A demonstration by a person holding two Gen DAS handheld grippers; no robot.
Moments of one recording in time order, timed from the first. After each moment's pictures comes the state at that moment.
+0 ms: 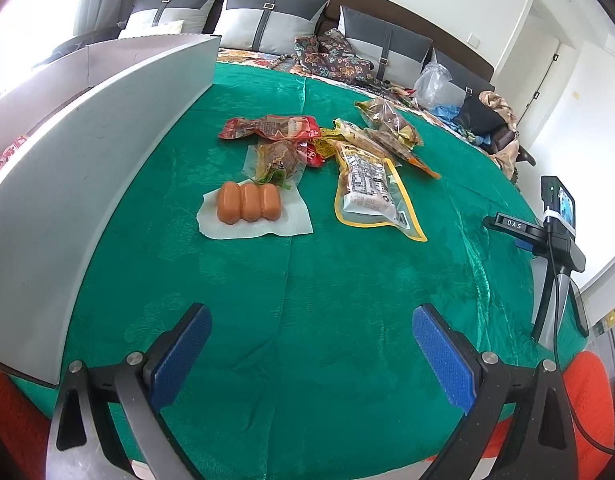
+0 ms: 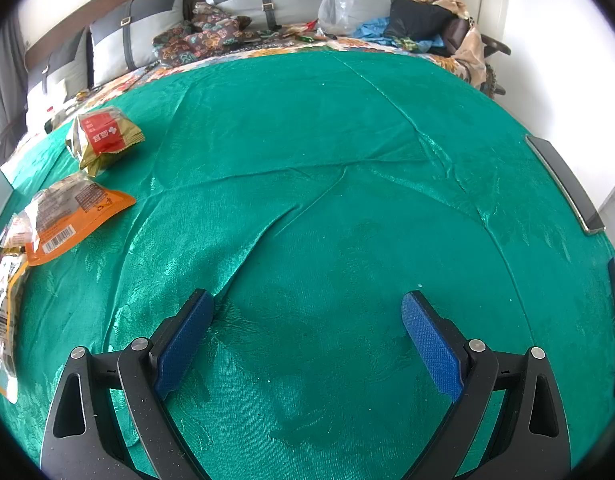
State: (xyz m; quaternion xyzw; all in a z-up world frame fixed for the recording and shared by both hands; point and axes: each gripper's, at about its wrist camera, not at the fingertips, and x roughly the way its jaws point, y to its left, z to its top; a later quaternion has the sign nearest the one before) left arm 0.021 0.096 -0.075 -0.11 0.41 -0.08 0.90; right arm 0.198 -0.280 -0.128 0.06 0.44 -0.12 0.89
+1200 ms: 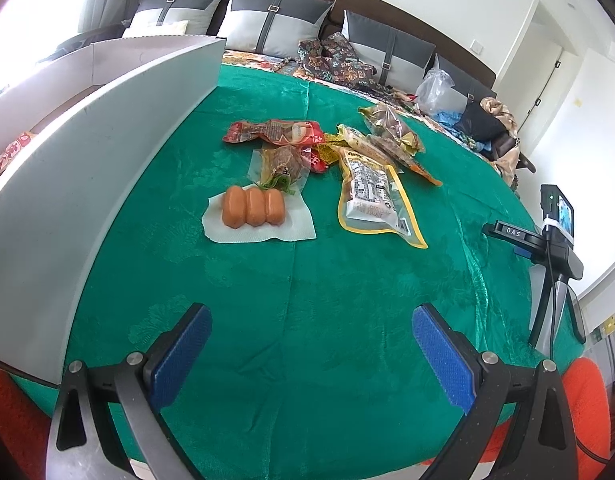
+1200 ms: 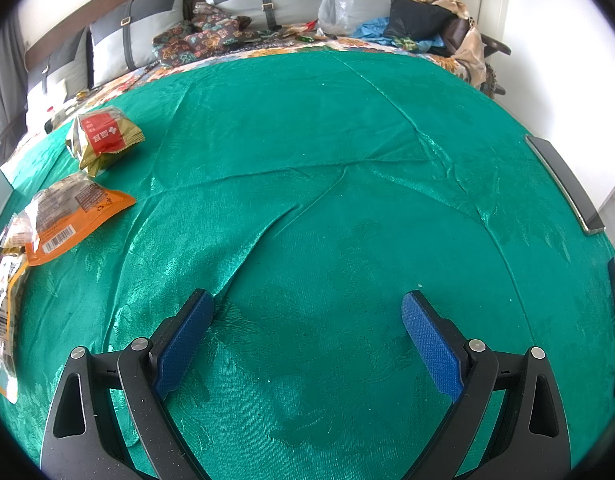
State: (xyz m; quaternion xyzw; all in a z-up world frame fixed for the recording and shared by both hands) left arm 0.019 0.101 -0.072 -0.12 0.41 -0.08 0.90; right arm 0.199 -0.280 -0.128 0.06 0.44 -0.12 0.89
